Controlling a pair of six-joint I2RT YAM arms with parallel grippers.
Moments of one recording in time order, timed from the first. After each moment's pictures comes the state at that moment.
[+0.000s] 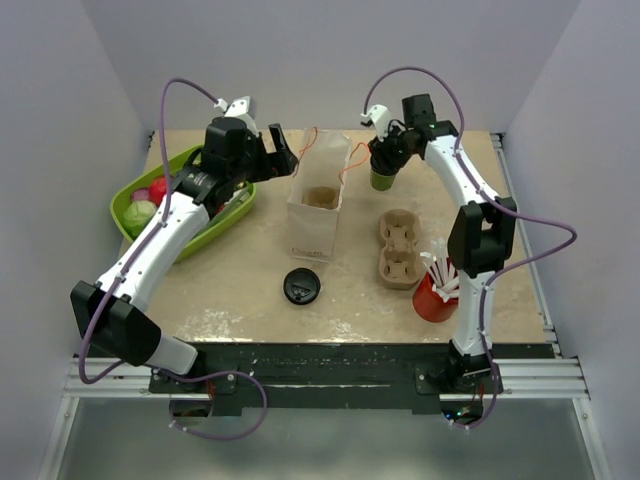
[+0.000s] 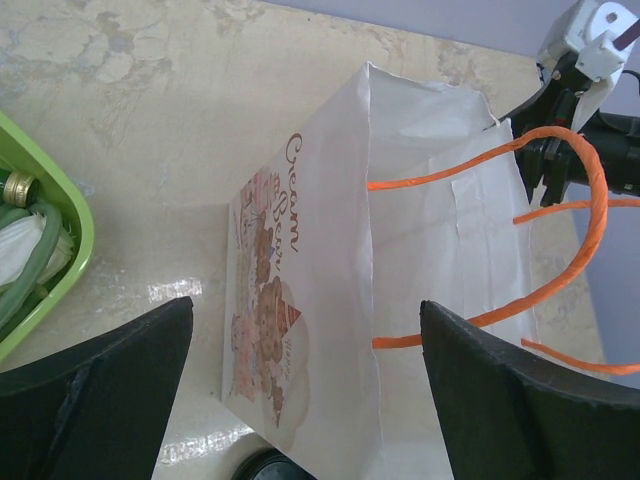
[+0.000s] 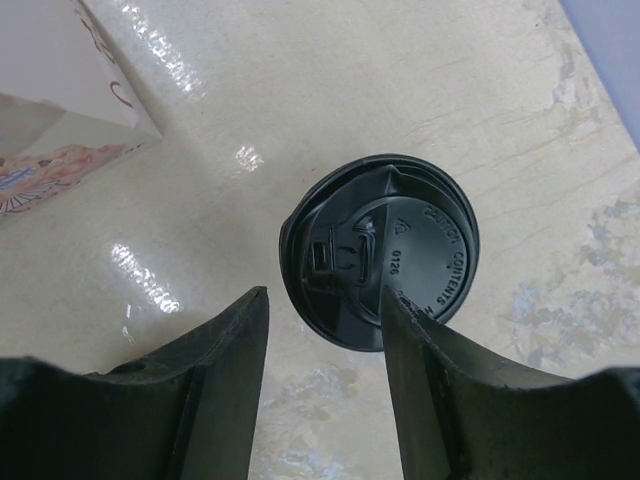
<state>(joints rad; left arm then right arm) -0.41 1.46 1.48 -0.47 -0.02 -0.51 0.21 2.14 2.04 -0.77 -0.30 -0.63</state>
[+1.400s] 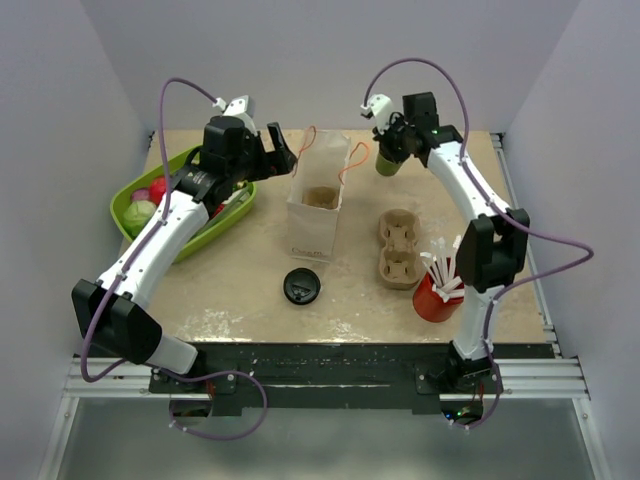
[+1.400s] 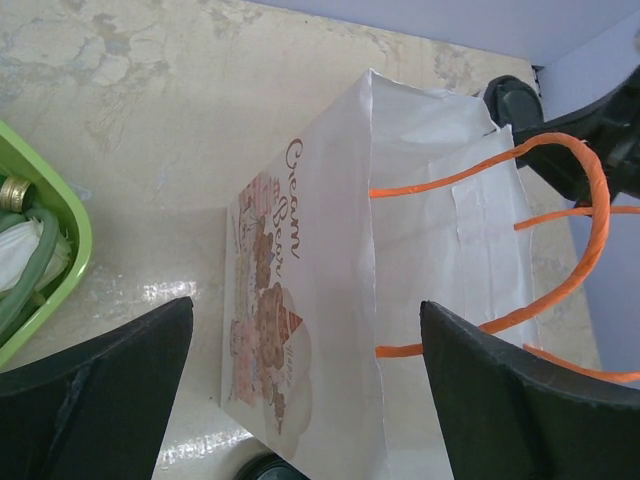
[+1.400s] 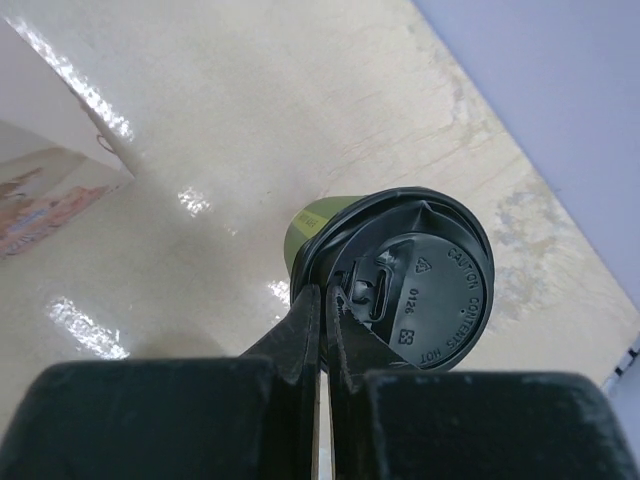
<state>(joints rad) -0.39 1.47 1.48 -0.45 0.00 -0.51 0.25 2.02 1.92 -0.61 -0.17 -0.58</state>
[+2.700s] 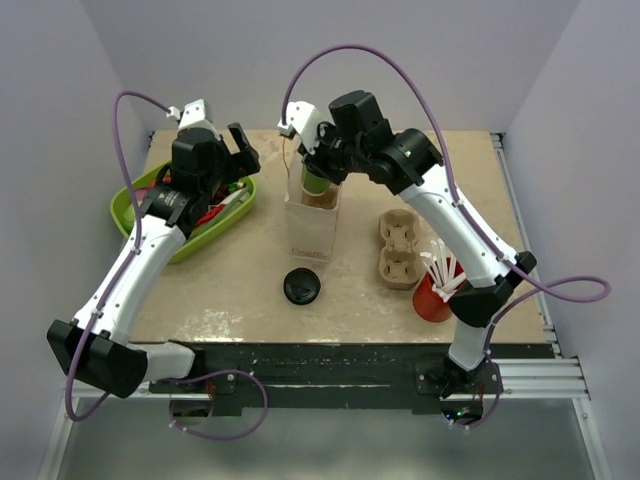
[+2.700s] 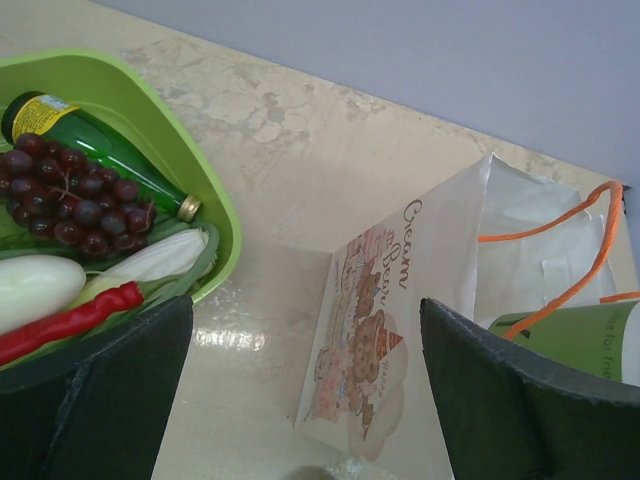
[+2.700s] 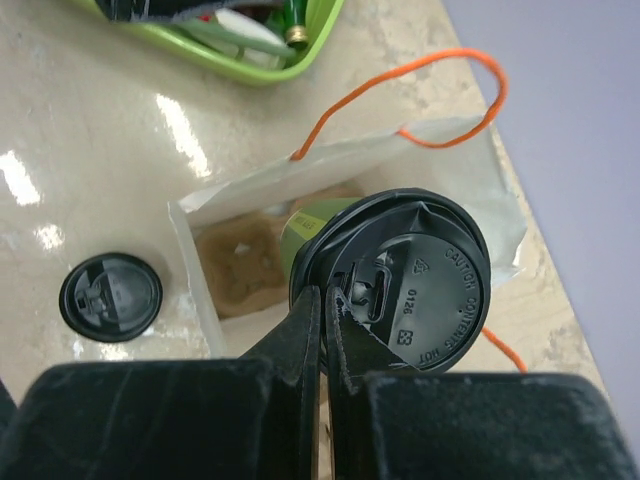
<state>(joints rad) -0.33 1.29 1.36 -0.44 -0.24 -0.50 0.76 1.82 2.27 -1.02 -0.04 -0.44</state>
